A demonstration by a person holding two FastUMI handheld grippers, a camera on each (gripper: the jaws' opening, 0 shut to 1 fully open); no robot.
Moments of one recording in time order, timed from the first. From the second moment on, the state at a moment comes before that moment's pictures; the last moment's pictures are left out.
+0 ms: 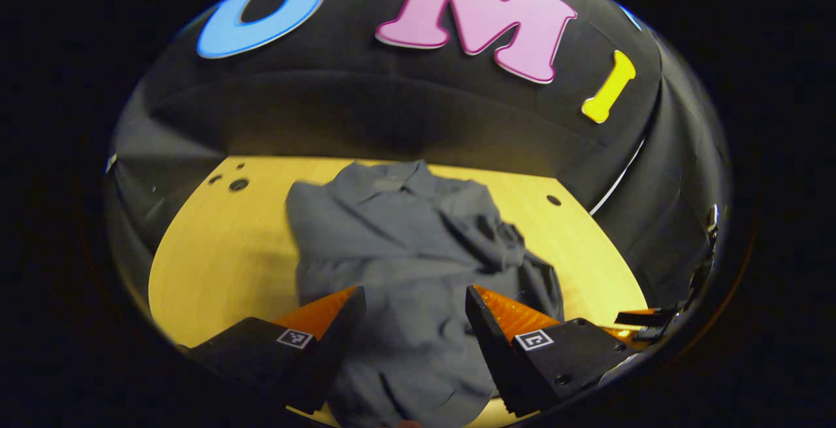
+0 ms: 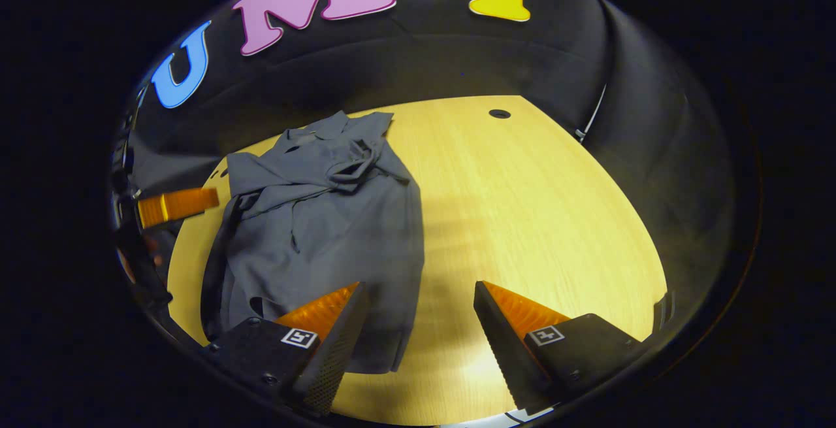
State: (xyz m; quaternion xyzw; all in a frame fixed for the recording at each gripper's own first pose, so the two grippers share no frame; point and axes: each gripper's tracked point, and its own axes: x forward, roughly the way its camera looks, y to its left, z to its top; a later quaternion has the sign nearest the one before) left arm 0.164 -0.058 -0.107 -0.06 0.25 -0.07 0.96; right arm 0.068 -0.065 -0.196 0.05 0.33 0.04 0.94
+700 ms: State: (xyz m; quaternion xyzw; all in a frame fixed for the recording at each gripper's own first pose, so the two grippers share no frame) left arm 0.037 -0.021 -0.223 -0.06 0.37 -0.02 0.93; right arm 0.040 -0.022 -0.263 0.05 0.40 0.07 0.91
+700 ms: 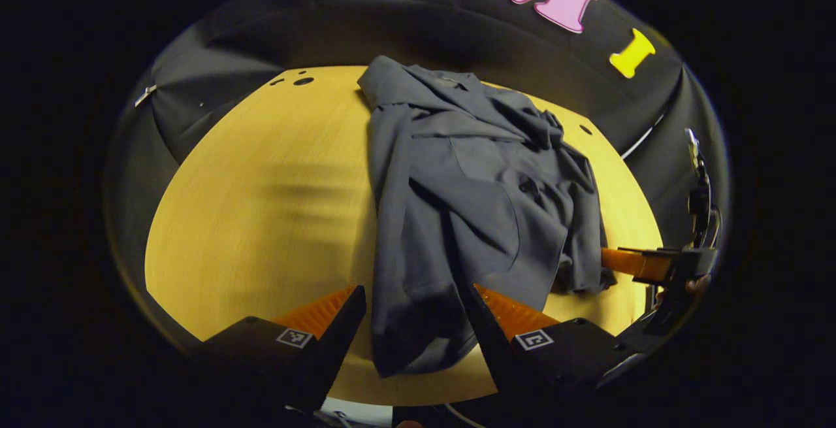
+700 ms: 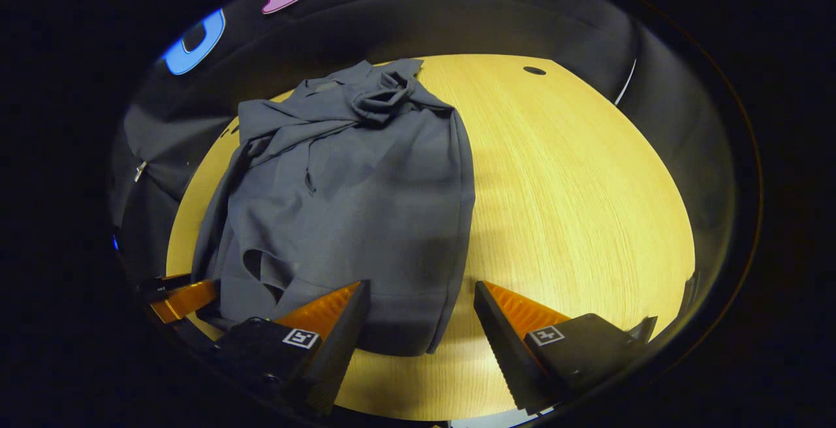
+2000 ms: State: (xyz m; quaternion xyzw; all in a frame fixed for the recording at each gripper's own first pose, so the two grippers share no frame) left arm 0.050 -0.044 -0.226 -0.06 0.36 -0.05 0.93; right arm 0.052 0.010 -0.261 0.03 0.40 0.14 0.90
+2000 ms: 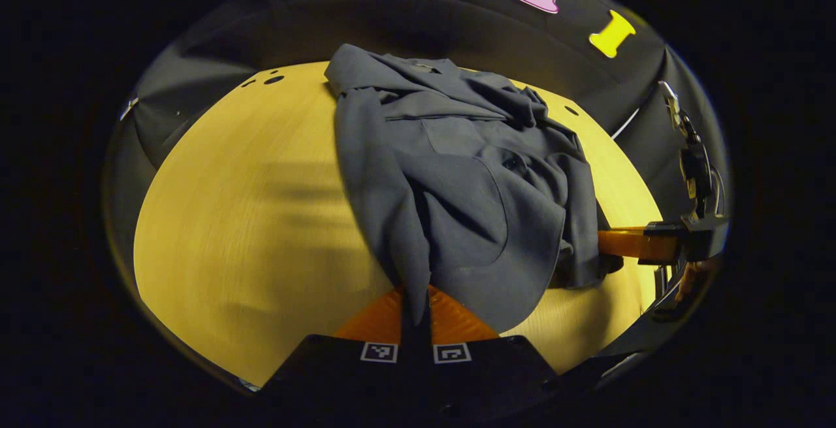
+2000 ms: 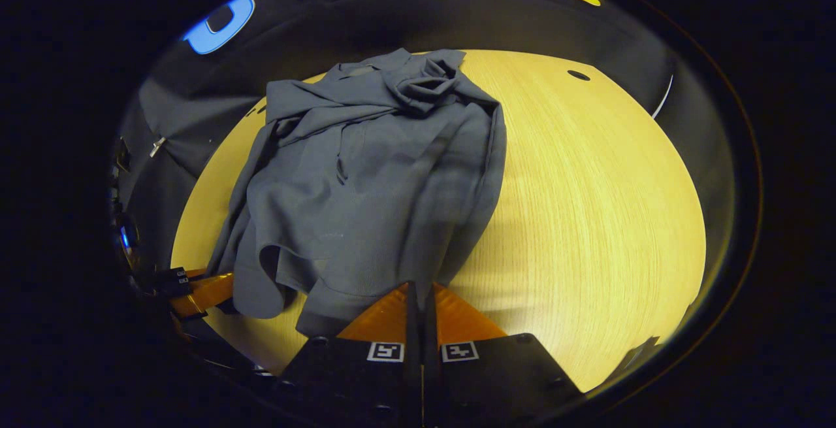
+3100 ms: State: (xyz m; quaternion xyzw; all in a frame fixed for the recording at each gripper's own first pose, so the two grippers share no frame) left arm 0.171 0.004 -0.038 -0.15 0.18 -0.02 0.97; right arm 0.191 0.029 -0.095 0.04 0.23 0.16 0.96
